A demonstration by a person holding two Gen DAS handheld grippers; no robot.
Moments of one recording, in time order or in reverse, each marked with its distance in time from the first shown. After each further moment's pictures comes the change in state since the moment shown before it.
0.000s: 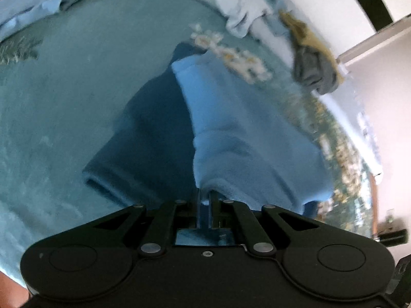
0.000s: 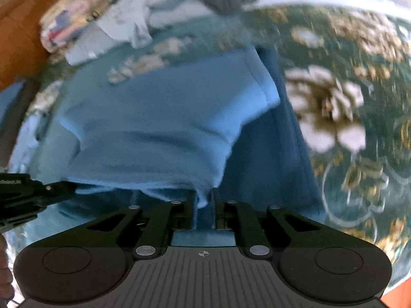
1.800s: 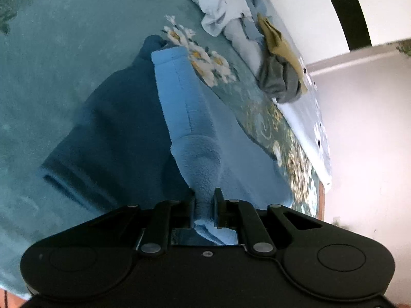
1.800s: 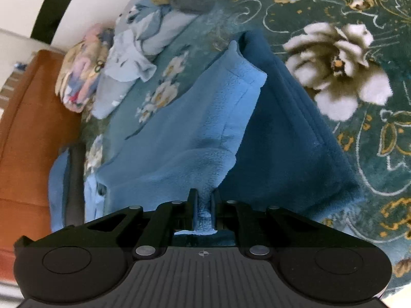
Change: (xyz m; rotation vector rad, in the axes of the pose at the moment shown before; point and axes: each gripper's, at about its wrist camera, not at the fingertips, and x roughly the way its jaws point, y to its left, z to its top) left arm -0.020 0.003 0.014 -0.098 0.060 -0.265; right arm -0.004 -0.056 0.029 0.348 0.029 0.375
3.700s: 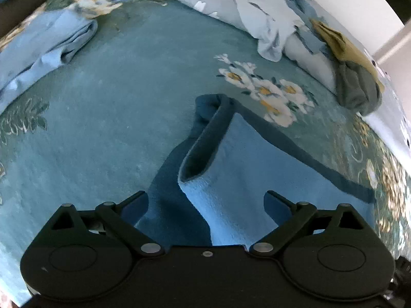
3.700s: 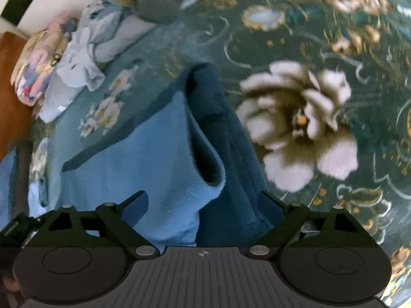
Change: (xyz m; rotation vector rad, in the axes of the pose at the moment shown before) left arm 0.044 -0.014 0.069 0.151 -0.125 0.450; right arm 0.024 -0.028 0.068 -0.048 0.006 -0.243
